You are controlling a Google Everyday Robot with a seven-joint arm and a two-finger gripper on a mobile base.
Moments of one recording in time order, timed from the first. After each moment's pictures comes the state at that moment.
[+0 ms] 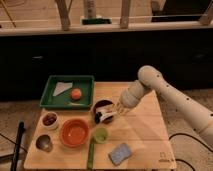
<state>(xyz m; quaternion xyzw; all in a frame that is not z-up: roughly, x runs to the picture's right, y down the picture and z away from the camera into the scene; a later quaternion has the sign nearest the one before) 0.056 0.136 0.725 -0.34 -0.42 -0.16 0.83</state>
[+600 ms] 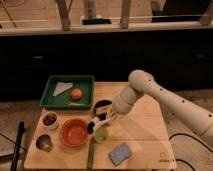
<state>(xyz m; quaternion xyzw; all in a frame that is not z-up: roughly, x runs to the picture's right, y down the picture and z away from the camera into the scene) 0.024 0.162 0.700 -0.34 -0.42 -0.20 0.82</state>
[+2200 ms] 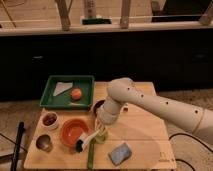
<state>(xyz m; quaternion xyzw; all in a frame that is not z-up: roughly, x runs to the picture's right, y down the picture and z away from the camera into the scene) -0.028 0.209 0.685 -0.36 -0.36 -0.30 0.81</state>
